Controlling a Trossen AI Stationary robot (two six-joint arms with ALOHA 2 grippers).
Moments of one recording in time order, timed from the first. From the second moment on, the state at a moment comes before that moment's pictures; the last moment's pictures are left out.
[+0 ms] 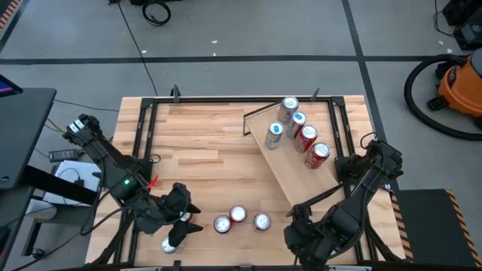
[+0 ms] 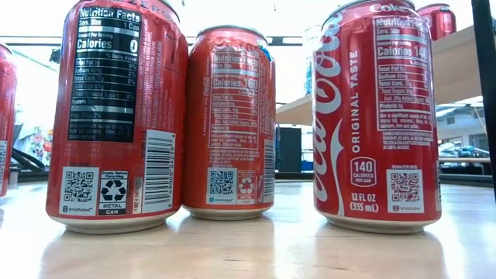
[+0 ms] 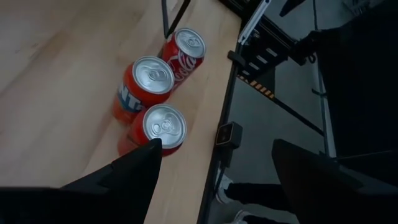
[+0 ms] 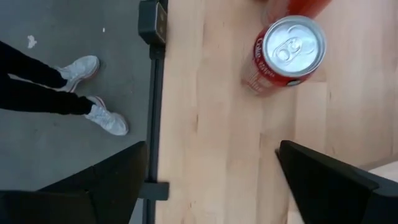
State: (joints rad) left arm -0.80 1.30 1.19 -0.57 -0.46 -1.09; right arm 0.82 1.83 1.79 -1.18 0.20 0.76
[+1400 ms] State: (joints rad) left arm -0.88 1.33 1.27 -0.65 -0.61 -1.13; right arm 0.44 2.04 1.80 -0.72 0.13 0.11
